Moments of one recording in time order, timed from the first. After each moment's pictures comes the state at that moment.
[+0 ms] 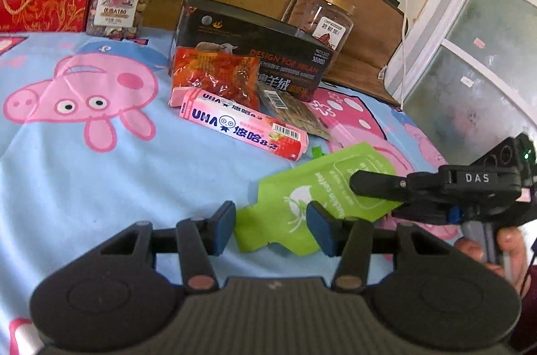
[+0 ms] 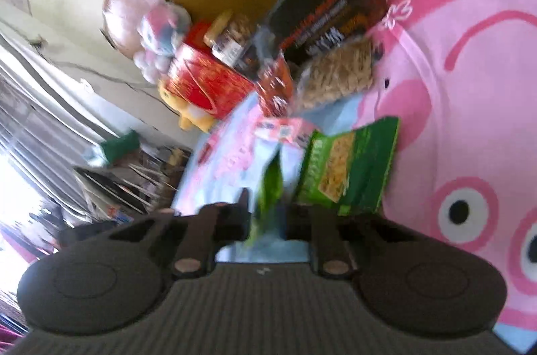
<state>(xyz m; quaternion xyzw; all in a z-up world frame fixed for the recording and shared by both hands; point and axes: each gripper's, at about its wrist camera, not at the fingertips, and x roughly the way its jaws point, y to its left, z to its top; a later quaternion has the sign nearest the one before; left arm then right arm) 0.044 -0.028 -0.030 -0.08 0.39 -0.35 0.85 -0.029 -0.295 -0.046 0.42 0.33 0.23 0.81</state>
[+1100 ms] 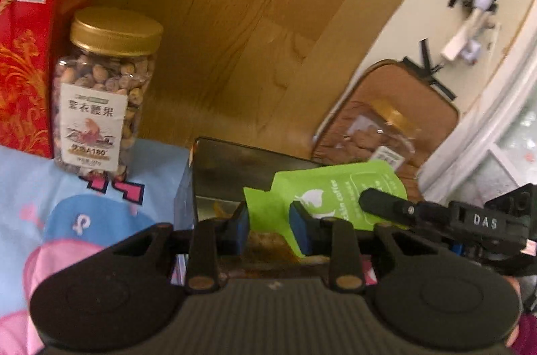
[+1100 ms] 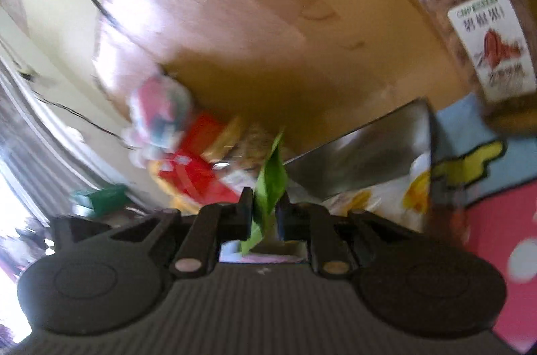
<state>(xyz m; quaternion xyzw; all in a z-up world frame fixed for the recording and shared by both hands) 0.244 -0.076 0.041 -0.13 0.37 -0.31 0.87 0.162 -0.328 0.035 0.37 0.28 0.22 0.86</state>
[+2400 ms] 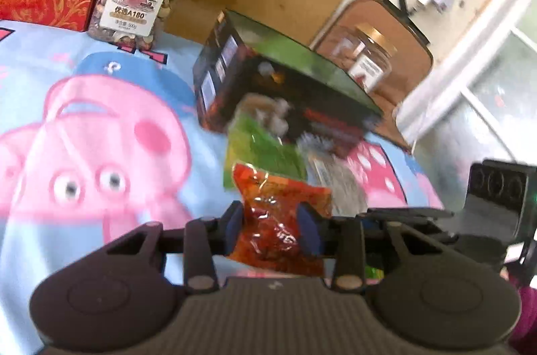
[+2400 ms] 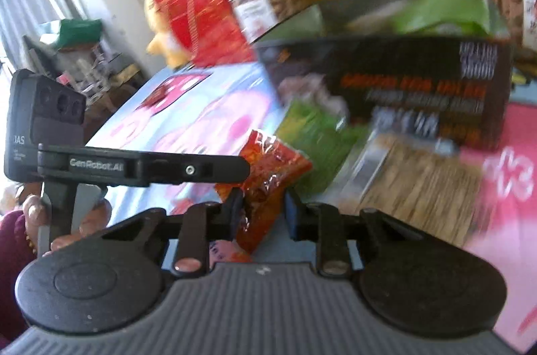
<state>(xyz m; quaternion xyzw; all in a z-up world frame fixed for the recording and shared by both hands) 0.129 -0.017 -0.024 -0.14 0.41 -0.36 0.83 0.063 -0.240 -0.007 0.15 0.38 0.27 0.87</state>
